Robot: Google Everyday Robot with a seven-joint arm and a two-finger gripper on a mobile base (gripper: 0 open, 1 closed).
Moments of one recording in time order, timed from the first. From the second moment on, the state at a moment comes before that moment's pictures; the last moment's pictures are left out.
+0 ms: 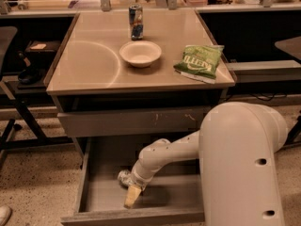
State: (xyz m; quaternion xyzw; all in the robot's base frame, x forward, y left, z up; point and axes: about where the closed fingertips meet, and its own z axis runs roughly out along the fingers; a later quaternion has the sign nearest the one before) arm 0.493 0.076 0.366 -0.61 0.77 0.18 0.11
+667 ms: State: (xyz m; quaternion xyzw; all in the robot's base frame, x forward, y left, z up) arm 0.493 0.076 0.366 -0.61 0.77 0.18 0.11
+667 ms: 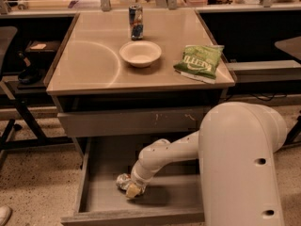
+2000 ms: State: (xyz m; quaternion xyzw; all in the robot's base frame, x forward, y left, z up) arm 0.459 0.094 0.478 -0.62 0.77 0.13 0.11
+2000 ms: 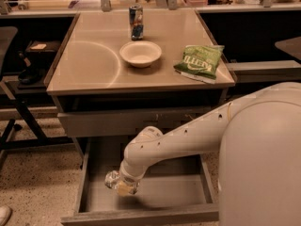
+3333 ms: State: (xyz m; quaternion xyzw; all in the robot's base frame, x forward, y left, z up) arm 0.484 0.146 0.633 -0.66 0.74 0.06 0.12
